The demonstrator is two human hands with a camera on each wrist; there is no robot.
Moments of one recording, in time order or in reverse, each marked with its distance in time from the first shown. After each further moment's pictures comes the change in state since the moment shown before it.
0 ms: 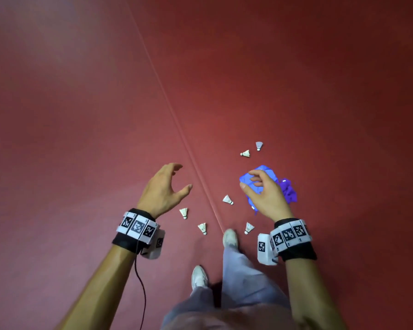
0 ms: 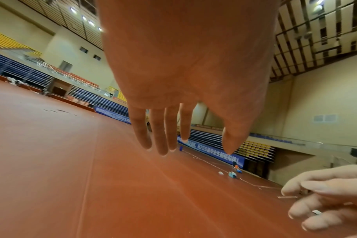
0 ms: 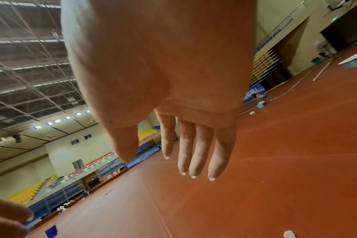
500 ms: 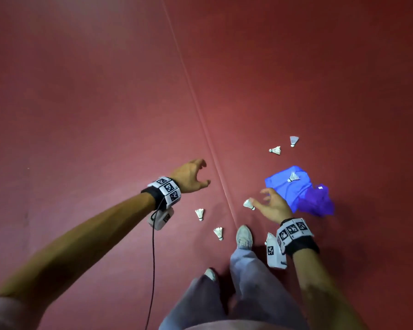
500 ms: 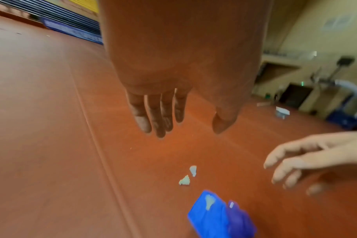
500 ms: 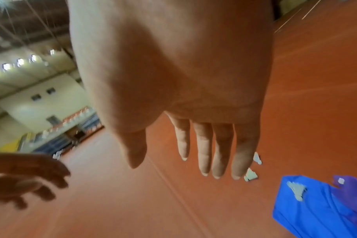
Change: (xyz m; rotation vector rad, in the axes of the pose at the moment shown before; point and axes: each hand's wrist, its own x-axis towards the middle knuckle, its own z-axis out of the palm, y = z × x) left_hand 0.282 -0.097 0.085 0.193 -0.450 -0.127; right_hand 0.253 0.108 0.081 -0.120 -0.312 0.404
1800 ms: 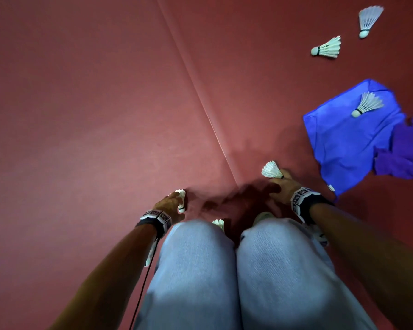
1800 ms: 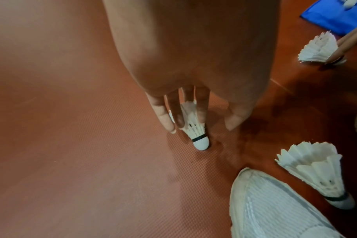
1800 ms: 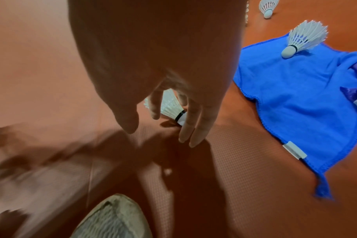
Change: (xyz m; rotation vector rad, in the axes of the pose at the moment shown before) left_hand 0.249 -0.353 0.612 0.054 -0.491 -0.227; right_hand 0.472 0.421 0.304 -0.638 -0.317 0.053
